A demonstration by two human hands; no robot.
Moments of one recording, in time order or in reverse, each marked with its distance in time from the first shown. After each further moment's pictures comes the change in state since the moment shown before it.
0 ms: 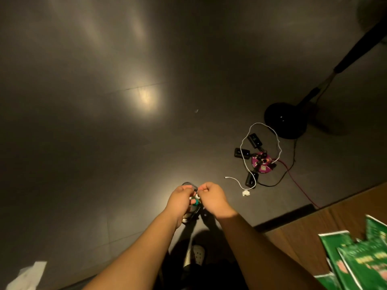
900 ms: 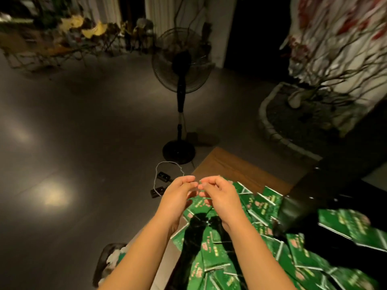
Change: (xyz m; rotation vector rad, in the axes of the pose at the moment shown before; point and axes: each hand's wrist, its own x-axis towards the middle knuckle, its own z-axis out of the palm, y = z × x) left_hand -0.300 -0.019 0.243 0.324 -0.570 0.478; right_hand -0.328 0.127 -0.266 0.798 0.656 -0.201
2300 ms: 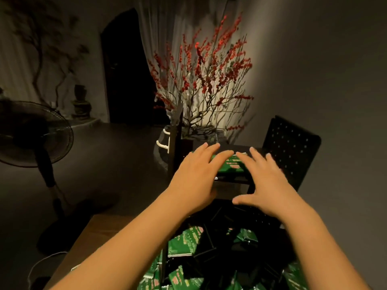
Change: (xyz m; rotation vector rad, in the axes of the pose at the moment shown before) left_hand -0.127 0.129 0.340 1.231 -0.548 1.519; right_hand -0.175 -0.133 -0.377 -1.266 0.631 -0.006
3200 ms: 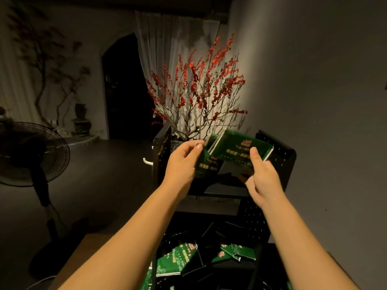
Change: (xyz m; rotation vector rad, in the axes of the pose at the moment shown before) left_hand 0.058 0.002 0.003 -1.336 0.417 -0.478; right_hand 0.053 0.029 -0.001 1.755 0.341 0.275
